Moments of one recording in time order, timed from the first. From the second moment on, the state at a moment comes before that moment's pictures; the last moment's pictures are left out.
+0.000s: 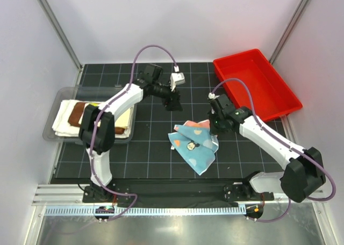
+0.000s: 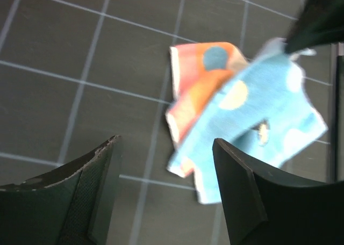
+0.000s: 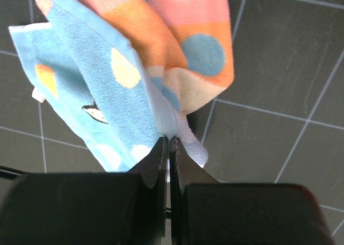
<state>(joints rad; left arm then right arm) -0.48 1.89 1.53 -0.44 0.84 0.43 0.53 1.29 0.98 -0.76 0.07 0.39</state>
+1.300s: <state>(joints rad) -0.55 2.26 1.83 -0.92 0.96 0.95 0.53 1.08 0.98 -0.74 -0.09 0.26</state>
